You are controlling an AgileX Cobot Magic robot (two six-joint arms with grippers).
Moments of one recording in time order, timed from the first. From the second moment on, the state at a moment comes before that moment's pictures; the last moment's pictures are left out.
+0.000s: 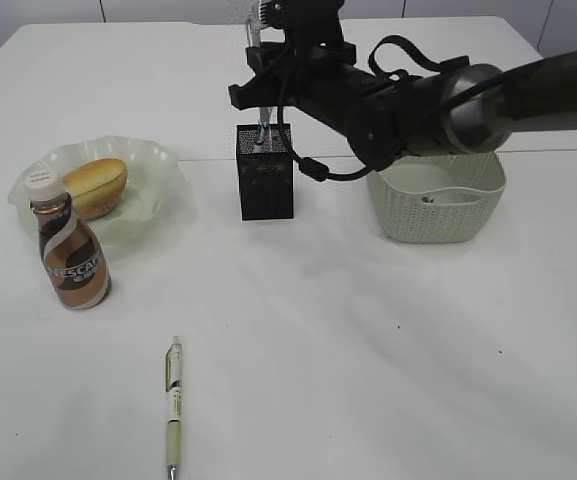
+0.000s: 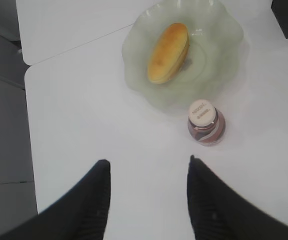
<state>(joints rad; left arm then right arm) -0.44 1.39 -1.55 0.41 1.26 -0.20 0.41 2.23 -1.65 -0.09 -0.44 -0.06</state>
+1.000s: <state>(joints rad) -0.44 1.39 -1.55 0.41 1.26 -0.20 0.41 2.27 -1.65 -0.09 -0.37 -0.03</state>
